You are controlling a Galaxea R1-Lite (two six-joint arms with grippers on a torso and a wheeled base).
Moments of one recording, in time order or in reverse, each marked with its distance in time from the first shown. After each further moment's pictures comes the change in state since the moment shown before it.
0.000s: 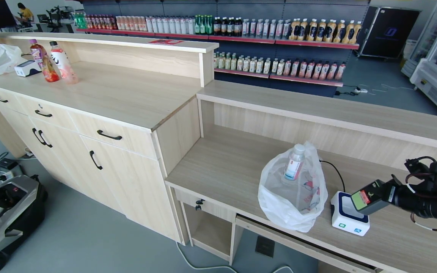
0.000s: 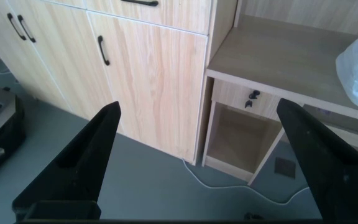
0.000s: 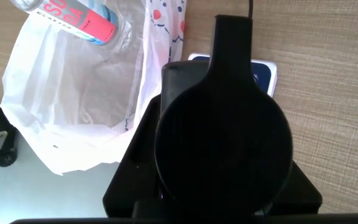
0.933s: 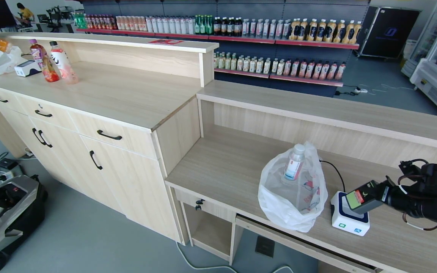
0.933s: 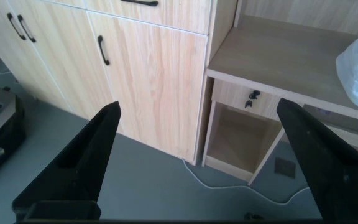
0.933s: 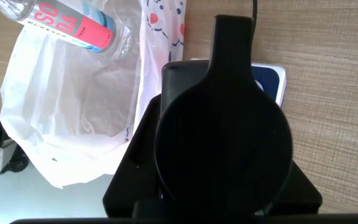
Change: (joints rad) left arm 0.000 0.000 0.000 0.000 0.000 0.000; right arm 0.015 0.075 -0.023 -0.064 0.000 0.060
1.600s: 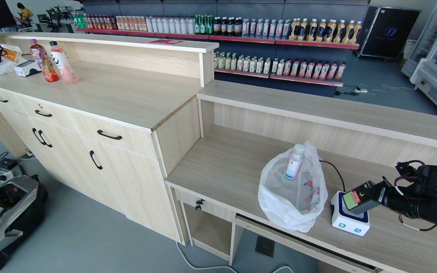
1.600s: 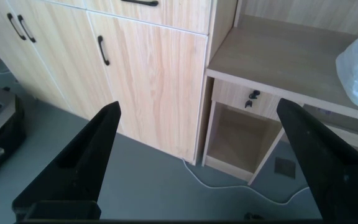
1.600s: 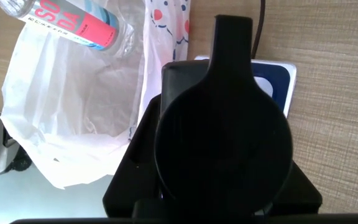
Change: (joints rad) left arm 0.000 0.000 0.000 0.000 0.000 0.000; right arm 0.017 0.018 0.011 -0.038 -0.002 0.019
